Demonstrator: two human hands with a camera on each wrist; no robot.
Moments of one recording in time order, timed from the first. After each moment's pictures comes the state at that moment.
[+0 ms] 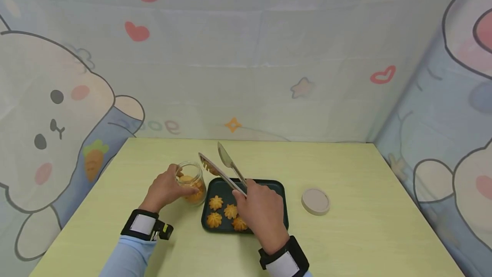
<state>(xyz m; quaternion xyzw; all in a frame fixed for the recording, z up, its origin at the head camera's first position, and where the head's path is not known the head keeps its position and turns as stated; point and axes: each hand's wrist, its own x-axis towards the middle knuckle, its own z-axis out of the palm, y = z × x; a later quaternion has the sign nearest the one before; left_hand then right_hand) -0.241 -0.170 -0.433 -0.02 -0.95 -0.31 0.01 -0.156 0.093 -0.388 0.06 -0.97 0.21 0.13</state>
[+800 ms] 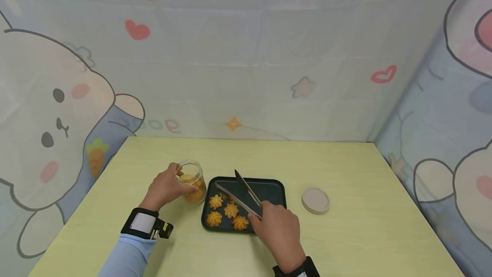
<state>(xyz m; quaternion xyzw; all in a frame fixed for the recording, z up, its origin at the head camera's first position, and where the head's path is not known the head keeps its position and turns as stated) -0.237 -0.169 -0.428 -0.01 -0.95 -0.31 0.00 -0.135 0.127 -0.415 0.03 -0.98 0.18 0.04</state>
